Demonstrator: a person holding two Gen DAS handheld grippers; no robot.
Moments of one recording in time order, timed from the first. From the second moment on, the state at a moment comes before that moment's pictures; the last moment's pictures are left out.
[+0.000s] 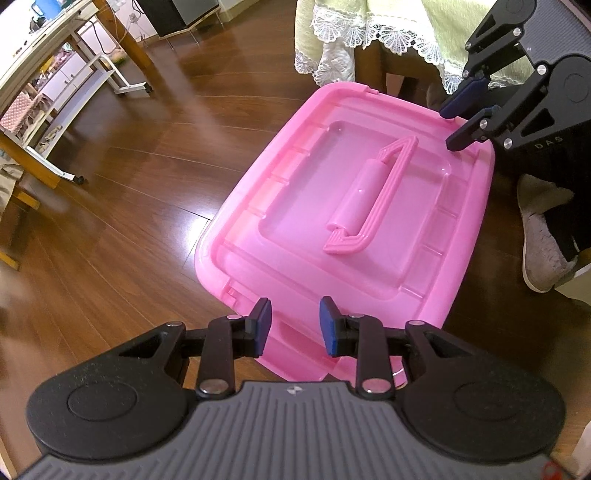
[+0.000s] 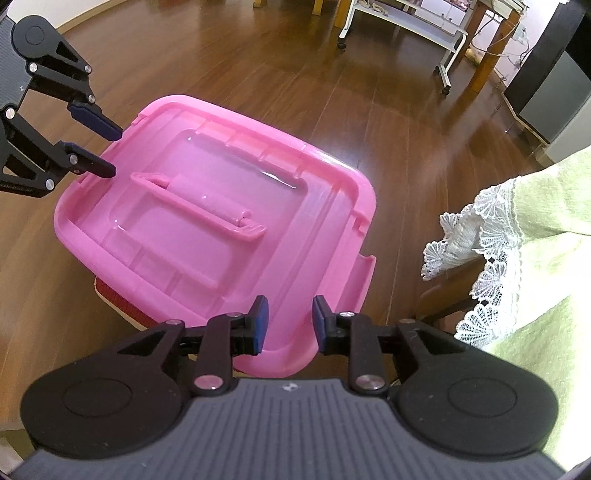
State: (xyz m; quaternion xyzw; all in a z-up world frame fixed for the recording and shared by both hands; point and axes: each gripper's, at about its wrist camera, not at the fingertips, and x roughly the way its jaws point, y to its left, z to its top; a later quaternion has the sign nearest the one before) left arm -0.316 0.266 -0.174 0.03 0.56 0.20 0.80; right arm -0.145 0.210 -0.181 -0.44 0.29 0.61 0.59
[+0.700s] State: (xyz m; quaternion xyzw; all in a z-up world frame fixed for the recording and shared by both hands) left arm -0.324 0.240 -0.162 0.00 0.54 0.25 0.80; right arm -0.144 0.167 -0.151 -0.41 0.33 0.58 0.63
